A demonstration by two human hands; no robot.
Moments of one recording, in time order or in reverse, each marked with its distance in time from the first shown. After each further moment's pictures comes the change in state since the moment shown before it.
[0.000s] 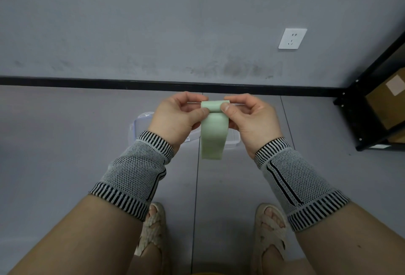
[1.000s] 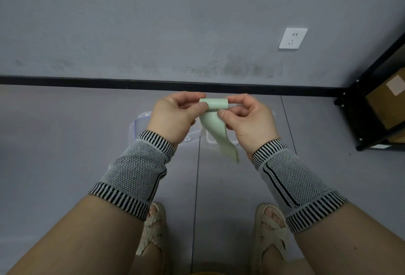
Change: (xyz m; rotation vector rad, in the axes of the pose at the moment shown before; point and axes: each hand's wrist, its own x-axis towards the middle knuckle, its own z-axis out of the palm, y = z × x) left_hand 0.002 -0.001 -0.003 0.114 0.100 0.038; right_hand 0.000 0.003 0.003 -0.160 -0.004 -0.024
